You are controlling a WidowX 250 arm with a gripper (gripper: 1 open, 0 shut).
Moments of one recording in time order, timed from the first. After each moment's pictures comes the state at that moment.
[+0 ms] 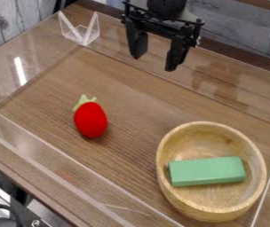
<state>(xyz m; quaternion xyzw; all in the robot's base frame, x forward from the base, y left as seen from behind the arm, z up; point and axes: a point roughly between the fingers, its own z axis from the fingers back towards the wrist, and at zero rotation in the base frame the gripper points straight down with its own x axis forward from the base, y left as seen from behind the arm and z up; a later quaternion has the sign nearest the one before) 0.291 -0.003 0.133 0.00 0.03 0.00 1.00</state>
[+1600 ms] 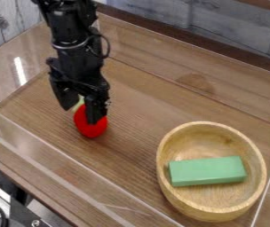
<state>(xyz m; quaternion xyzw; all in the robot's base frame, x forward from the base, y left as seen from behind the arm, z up) 0.215 0.067 0.070 -0.02 -0.01 -0.04 1.00</state>
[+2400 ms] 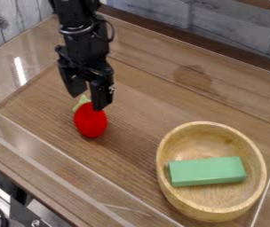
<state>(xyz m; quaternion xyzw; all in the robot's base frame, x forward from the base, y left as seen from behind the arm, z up) 0.236 0.069 0.076 -0.04 0.00 -0.08 1.00</state>
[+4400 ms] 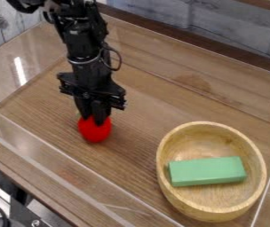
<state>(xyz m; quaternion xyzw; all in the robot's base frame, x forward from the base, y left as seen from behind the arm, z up) 0.234 0.060 0.043 -0.03 -0.02 0.06 1.00</state>
